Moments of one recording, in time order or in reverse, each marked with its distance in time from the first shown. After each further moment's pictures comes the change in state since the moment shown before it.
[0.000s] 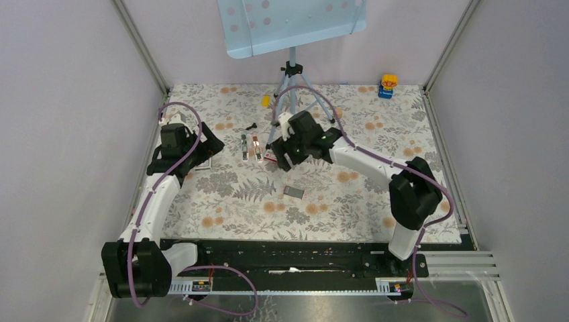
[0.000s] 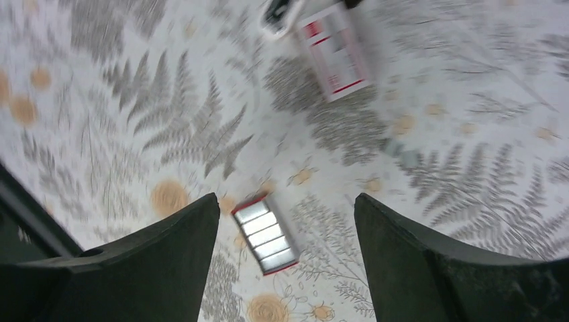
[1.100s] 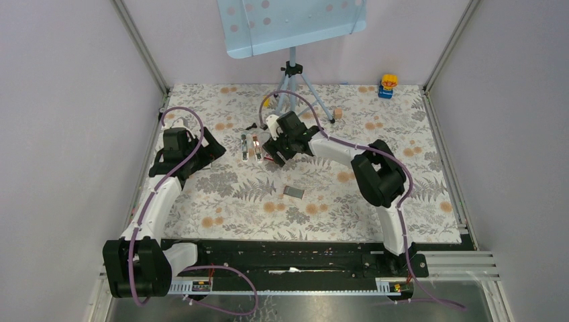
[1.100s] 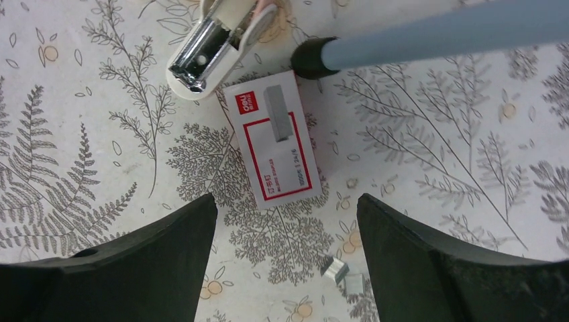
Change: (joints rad) left arm 0.003 0.002 -0.055 0.008 0.016 -0.002; right arm -0.050 0.341 0.195 0.130 0.046 -0.208
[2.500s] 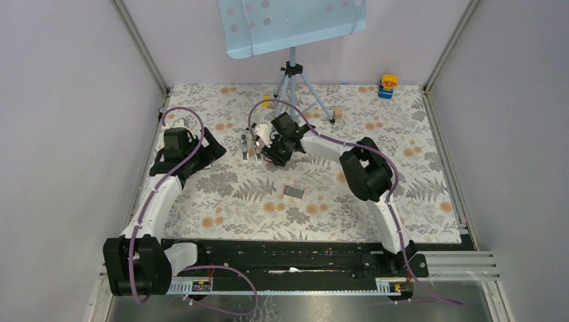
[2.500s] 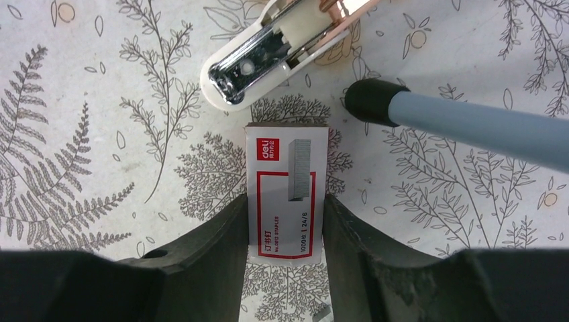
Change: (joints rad) left arm 0.000 0.011 0.000 0.000 0.002 0.000; right arm 0.001 0.135 0.144 -0.109 -0.130 -0.246
